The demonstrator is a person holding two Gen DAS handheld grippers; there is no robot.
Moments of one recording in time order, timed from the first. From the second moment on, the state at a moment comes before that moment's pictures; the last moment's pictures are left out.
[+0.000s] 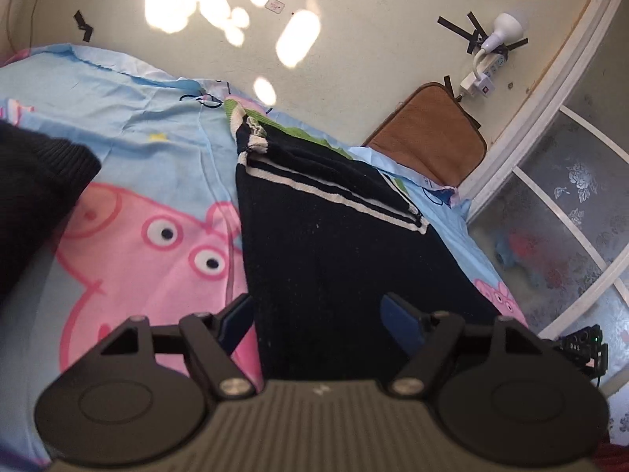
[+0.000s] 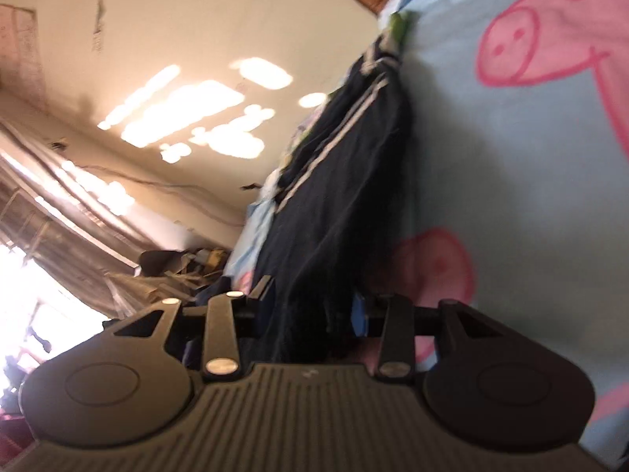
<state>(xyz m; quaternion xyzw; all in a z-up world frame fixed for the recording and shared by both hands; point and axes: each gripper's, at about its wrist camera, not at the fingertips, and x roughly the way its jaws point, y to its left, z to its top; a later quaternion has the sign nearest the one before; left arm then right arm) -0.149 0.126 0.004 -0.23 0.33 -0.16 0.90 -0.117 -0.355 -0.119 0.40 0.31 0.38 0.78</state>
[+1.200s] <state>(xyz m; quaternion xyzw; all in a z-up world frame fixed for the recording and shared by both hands) -0.183 0.118 -0.036 -0.32 0.39 -0.18 0.85 -0.135 -0.365 -0.114 0.34 0.27 0.33 0.84</state>
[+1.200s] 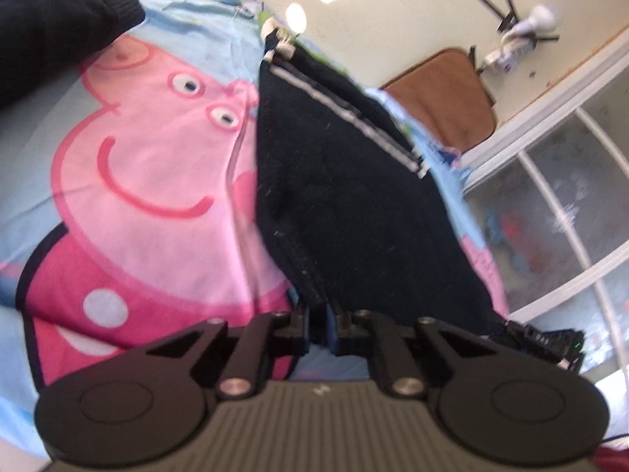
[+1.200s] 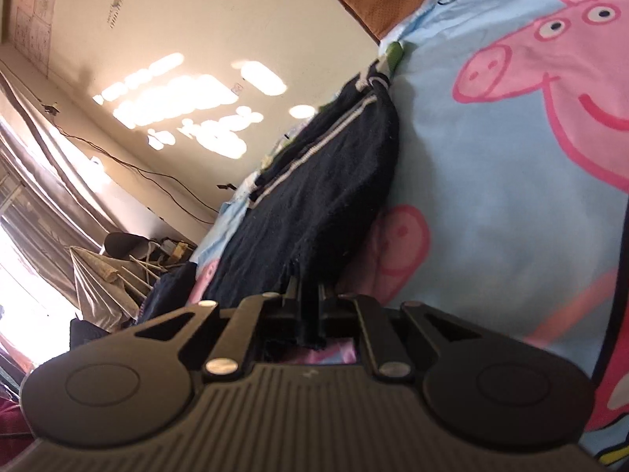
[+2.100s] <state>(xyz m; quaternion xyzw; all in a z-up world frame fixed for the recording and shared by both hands) 0.011 0.173 -0.014 -0.41 0.29 -0.14 0.85 0.047 -0.339 -0.064 0.31 0.21 0.14 0.91</state>
